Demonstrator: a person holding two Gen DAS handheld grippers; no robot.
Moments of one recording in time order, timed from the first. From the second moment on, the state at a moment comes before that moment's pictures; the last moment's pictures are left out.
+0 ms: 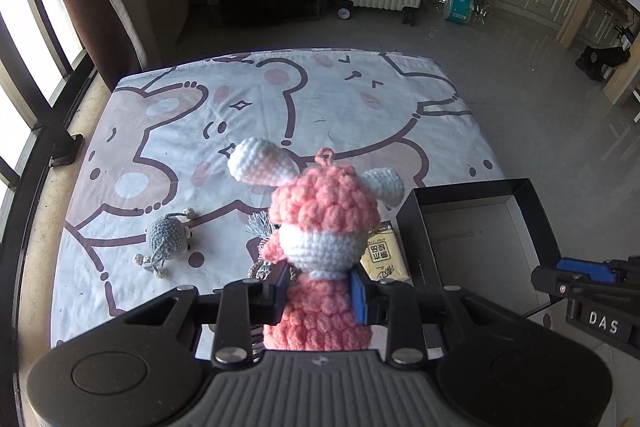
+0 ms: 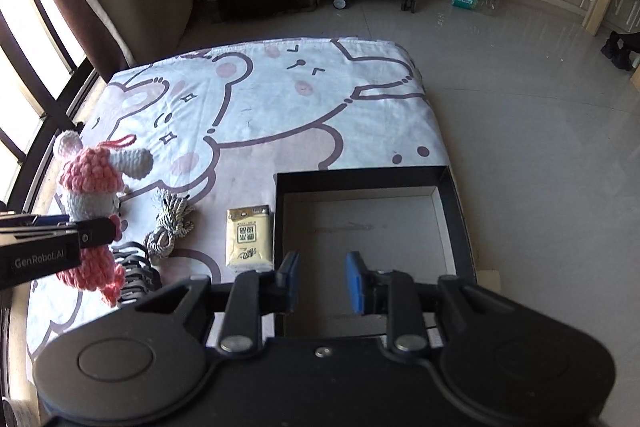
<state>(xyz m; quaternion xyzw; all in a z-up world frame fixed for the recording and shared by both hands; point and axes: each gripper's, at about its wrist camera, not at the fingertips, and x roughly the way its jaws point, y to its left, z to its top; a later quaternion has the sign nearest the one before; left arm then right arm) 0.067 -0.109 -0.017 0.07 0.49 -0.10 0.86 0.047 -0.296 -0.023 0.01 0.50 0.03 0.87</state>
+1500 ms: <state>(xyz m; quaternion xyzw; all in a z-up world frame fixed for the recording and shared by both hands) 0.076 -0.117 -0.033 0.04 0.52 -0.11 0.85 0.027 -0.260 -0.161 -0.07 0.67 0.20 0.71</state>
